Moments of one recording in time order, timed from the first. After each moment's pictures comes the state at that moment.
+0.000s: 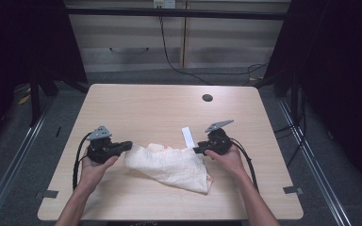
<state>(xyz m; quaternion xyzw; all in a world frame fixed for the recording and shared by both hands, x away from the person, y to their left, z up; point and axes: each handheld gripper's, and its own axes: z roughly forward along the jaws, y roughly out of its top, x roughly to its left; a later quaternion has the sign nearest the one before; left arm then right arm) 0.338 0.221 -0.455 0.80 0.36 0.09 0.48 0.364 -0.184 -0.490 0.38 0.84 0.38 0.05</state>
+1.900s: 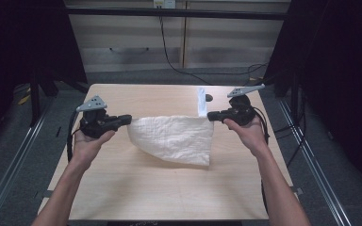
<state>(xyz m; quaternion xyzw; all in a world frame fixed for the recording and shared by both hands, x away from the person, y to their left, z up) 0.360 0.211 -0.350 0.79 0.31 0.13 0.51 0.369 -0.219 -0.352 0.36 0.81 0.45 0.09</state>
